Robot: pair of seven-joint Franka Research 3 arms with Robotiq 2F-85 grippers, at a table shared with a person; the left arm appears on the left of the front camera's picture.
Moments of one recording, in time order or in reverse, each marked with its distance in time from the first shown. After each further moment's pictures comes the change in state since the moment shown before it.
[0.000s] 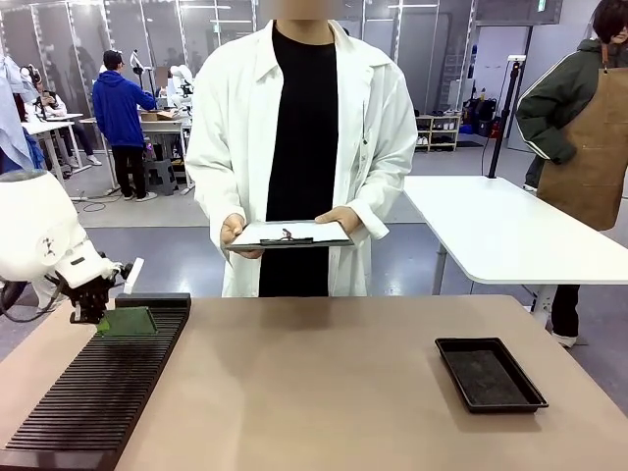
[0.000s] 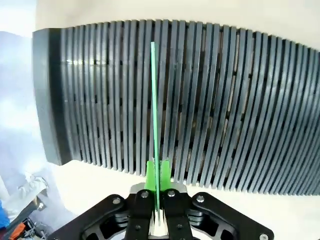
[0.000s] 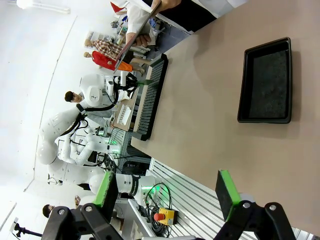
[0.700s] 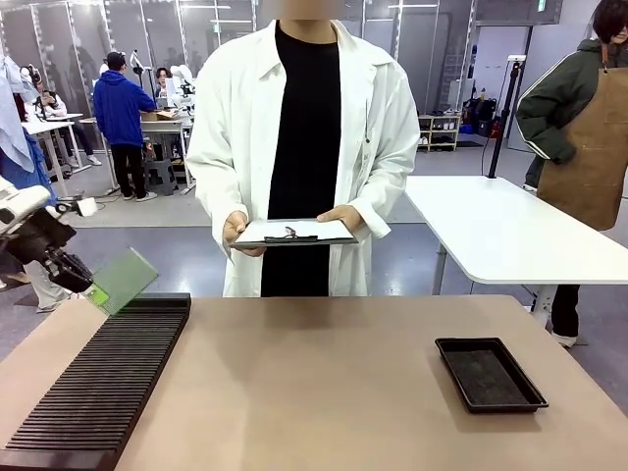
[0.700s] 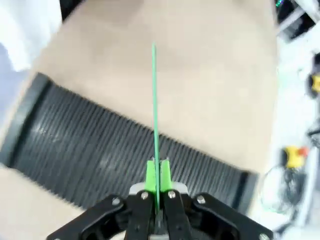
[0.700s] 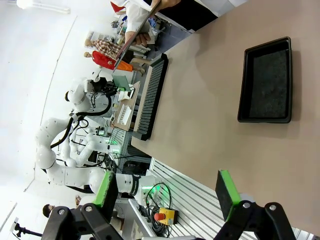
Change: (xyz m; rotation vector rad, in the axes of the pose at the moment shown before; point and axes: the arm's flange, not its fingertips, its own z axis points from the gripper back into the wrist) left arm -0.045 -0.014 0.081 -0.359 -0.577 0.481; right arm 0.000 0.000 0.000 0.001 0.002 -0.002
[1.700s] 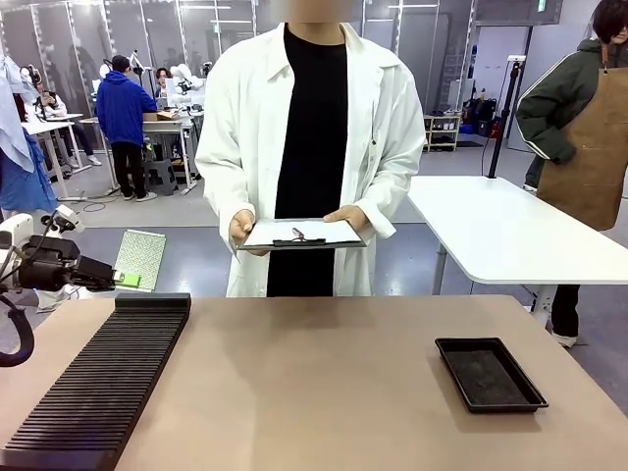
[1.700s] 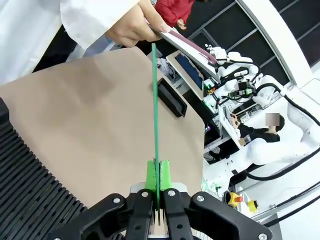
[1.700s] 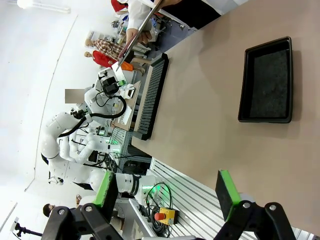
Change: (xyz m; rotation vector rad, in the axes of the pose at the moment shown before) left arm -0.039 0.023 -0.052 -0.329 -0.567 0.413; right arm 0.000 0.000 0.000 0.002 0.001 0.000
